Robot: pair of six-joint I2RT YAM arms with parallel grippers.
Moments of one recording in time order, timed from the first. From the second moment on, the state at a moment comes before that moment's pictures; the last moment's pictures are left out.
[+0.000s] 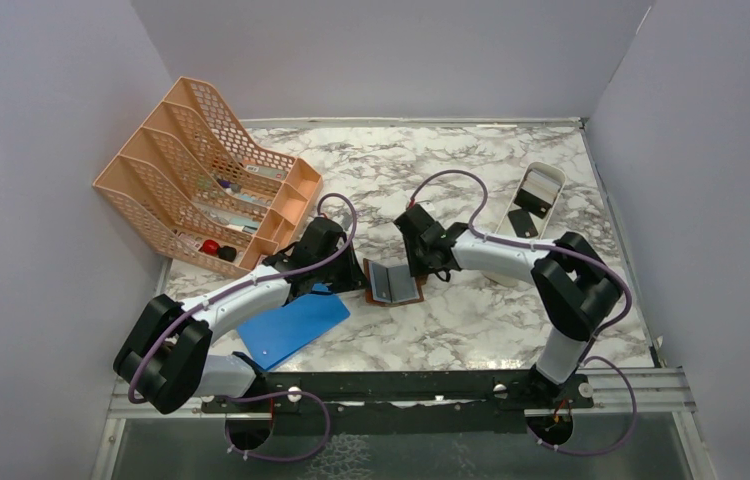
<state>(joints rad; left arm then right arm) -0.62 1.30 0.66 -0.16 0.26 -0.76 0.77 1.76 1.07 -0.40 0.27 0.47</state>
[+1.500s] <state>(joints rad) -0.66 1.38 0.70 0.07 0.48 -0.79 0.78 1.53 0.82 -0.26 0.22 0.48</state>
